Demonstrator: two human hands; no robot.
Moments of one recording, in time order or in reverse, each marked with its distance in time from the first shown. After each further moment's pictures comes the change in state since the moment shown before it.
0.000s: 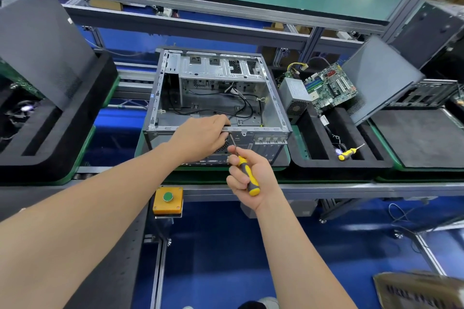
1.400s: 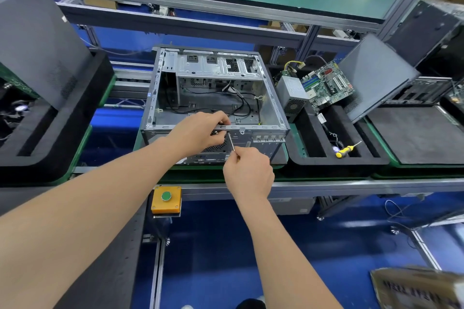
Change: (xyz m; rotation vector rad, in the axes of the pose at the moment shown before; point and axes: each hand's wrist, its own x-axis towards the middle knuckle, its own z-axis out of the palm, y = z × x) left_hand 0.006 -0.004 -0.008 -0.325 -0.109 -0.124; right_hand -0.006 0.020 0.027 -1.751 0.841 -0.584
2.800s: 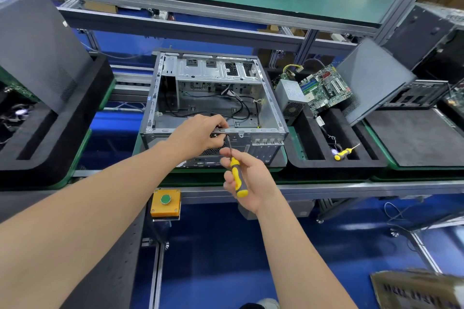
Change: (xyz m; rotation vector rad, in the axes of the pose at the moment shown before) left_hand -0.003 0.010 -0.008 -0.013 0.035 -0.039; right_hand 0.015 0.024 -0.004 1.595 -0.837 0.576
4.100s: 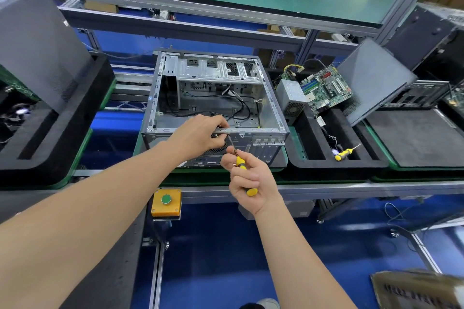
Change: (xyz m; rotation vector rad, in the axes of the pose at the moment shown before) left_hand 0.001 -0.002 0.002 0.002 -0.006 0.000; right_hand -0.003 0.000 -0.007 0.479 -0.216 0.166
